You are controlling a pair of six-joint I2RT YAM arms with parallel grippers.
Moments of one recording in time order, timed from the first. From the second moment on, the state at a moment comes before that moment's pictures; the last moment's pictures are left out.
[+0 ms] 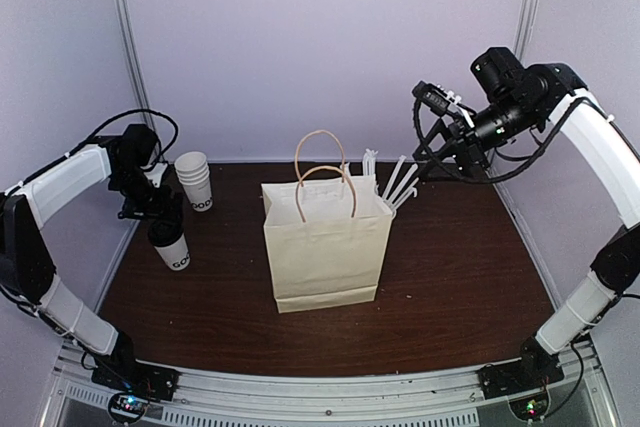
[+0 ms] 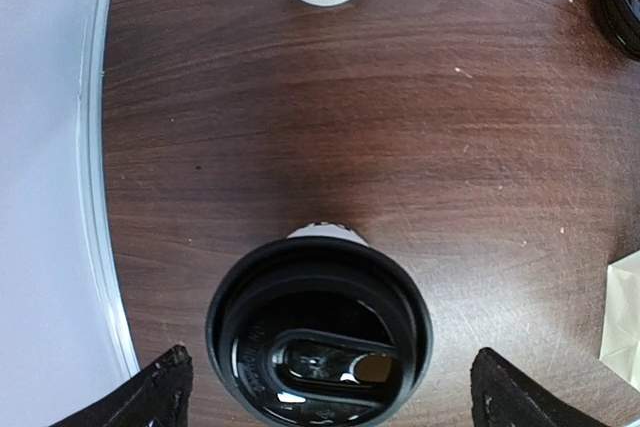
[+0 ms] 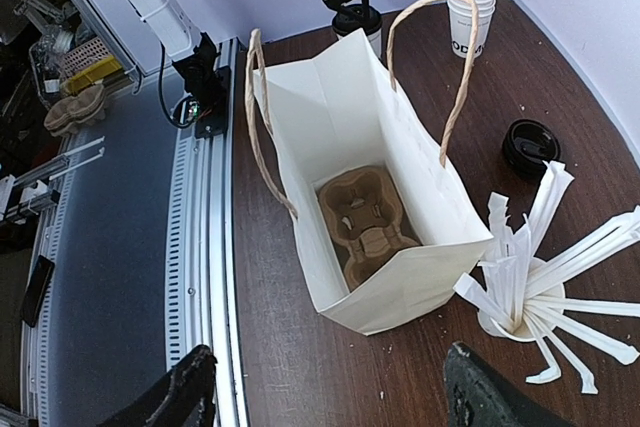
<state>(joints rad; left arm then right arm) -0.12 1.49 1.27 -0.99 -0.03 -0.06 0.44 1.55 1.93 -1.37 -0.83 -0.62</state>
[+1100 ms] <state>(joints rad) -0.08 1.56 1.27 -0.99 0.05 -0.08 0.44 1.51 1.88 -1.36 -0.80 -0.62</state>
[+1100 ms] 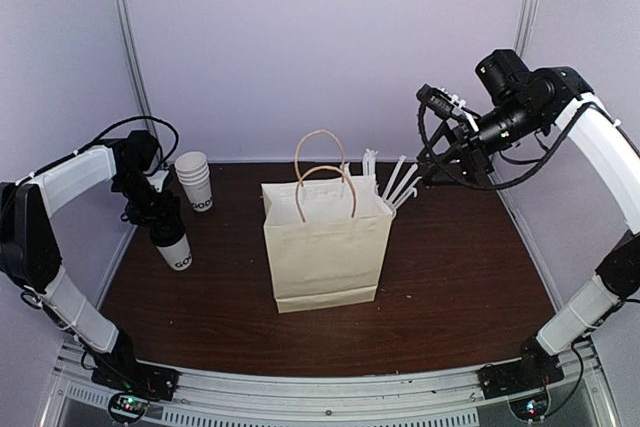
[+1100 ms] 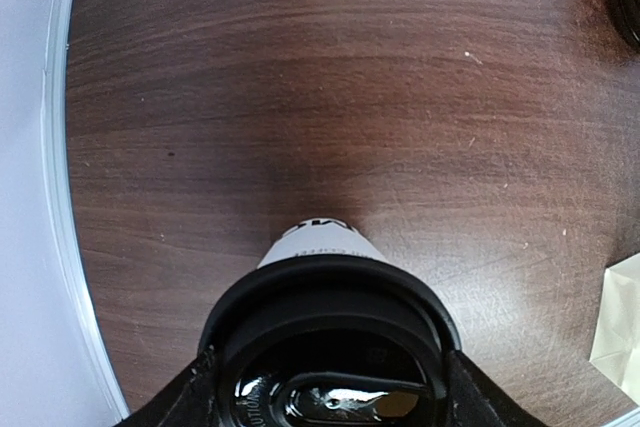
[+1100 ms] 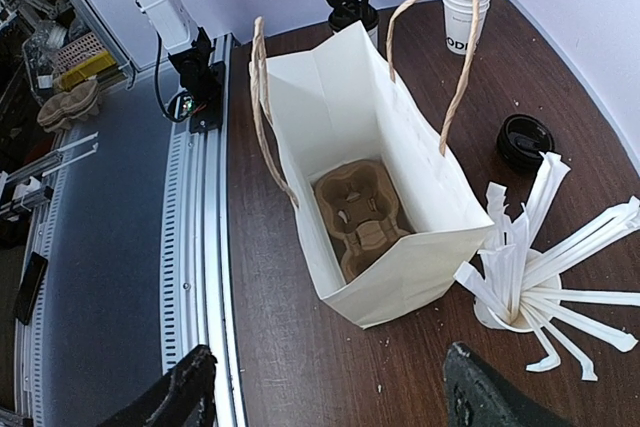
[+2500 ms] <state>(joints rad) -1.36 1.42 1.59 -1.27 0.08 -0.18 0.25 1.49 1.84 -1.29 -0.77 -0.57</state>
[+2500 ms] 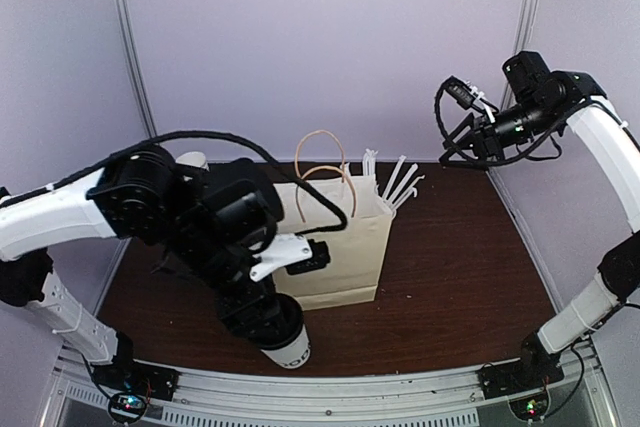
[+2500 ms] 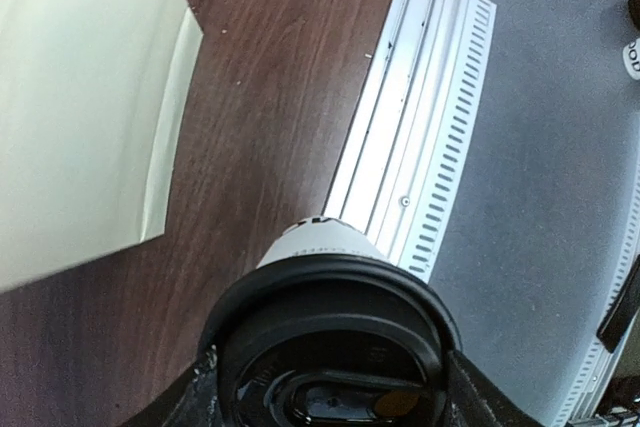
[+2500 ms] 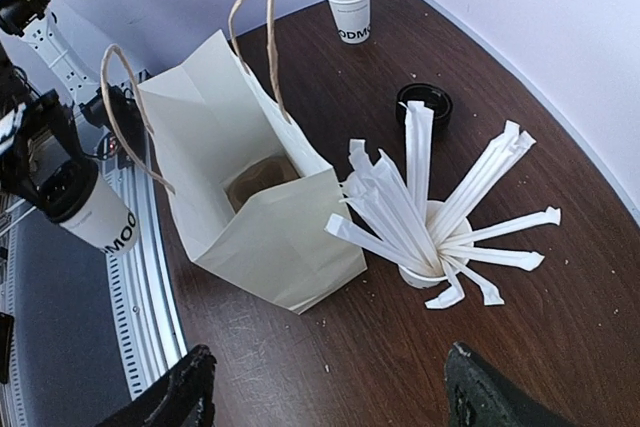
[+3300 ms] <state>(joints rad) -1.31 2.36 2.35 -1.07 0.27 0.21 0.02 1.34 1.62 -1.29 -0.79 -0.62</state>
